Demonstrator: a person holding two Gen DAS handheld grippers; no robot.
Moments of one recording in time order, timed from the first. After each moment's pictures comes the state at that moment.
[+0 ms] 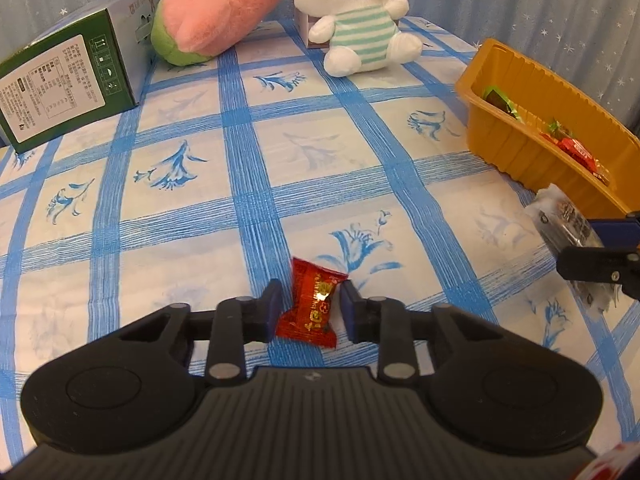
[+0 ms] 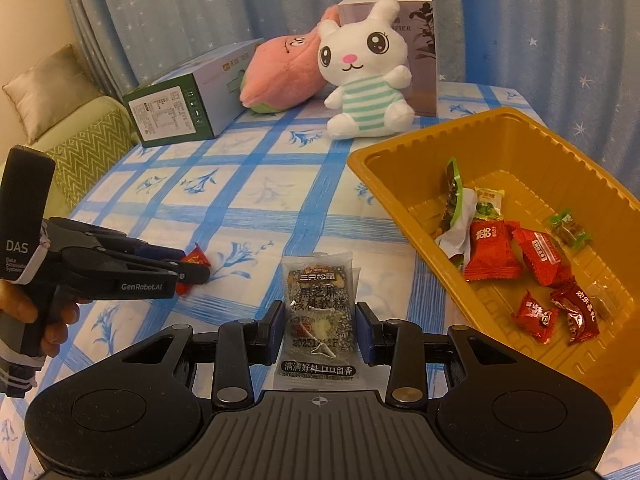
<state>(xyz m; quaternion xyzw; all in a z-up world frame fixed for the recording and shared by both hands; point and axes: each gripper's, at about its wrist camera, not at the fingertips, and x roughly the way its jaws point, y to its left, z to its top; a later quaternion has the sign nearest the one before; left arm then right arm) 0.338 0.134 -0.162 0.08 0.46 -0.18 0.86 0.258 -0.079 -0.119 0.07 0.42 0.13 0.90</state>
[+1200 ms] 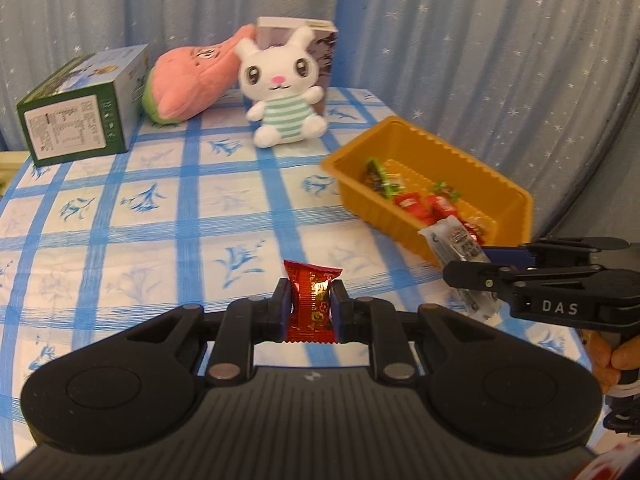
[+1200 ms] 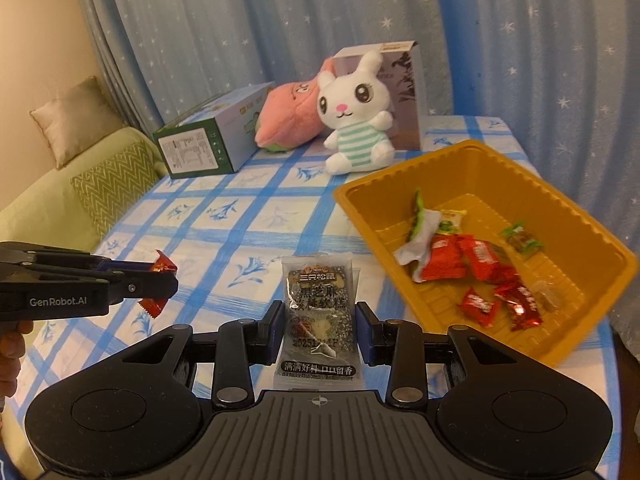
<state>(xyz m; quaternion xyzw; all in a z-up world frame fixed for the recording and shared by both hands) 0.218 0.090 -0.054 0.01 0.40 -0.20 0.89 0.196 -0.127 -0.072 0.10 0.37 0.15 0.91</state>
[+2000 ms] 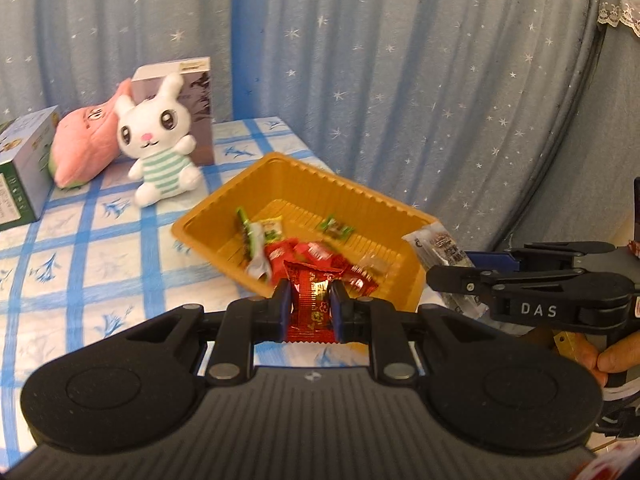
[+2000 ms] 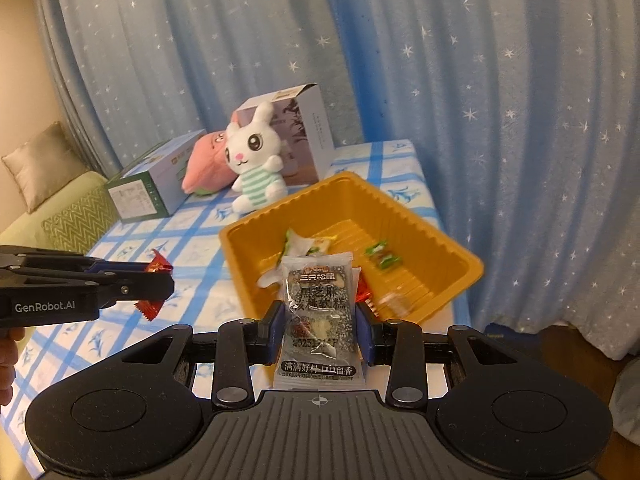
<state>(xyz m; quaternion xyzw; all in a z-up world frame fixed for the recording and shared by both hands) 0.212 -0.054 -0.025 0.05 0.36 -0.26 0.89 0.167 -0.265 -0.046 0.12 0.34 0.10 0.93</state>
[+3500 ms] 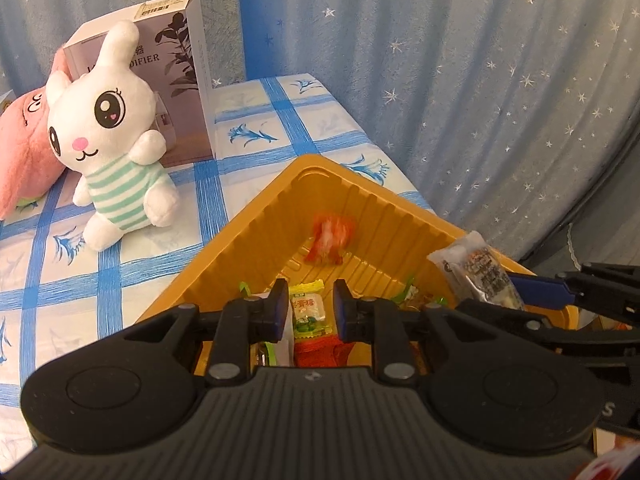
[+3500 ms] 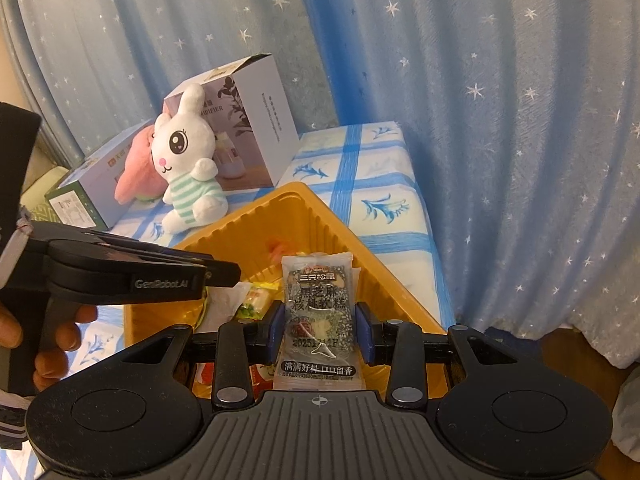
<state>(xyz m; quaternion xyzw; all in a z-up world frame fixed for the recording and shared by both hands) 0.402 -0.130 -0.100 0.08 0.44 -0.21 0.87 0.319 -0.299 -0.097 0.12 0.38 0.09 0.91</state>
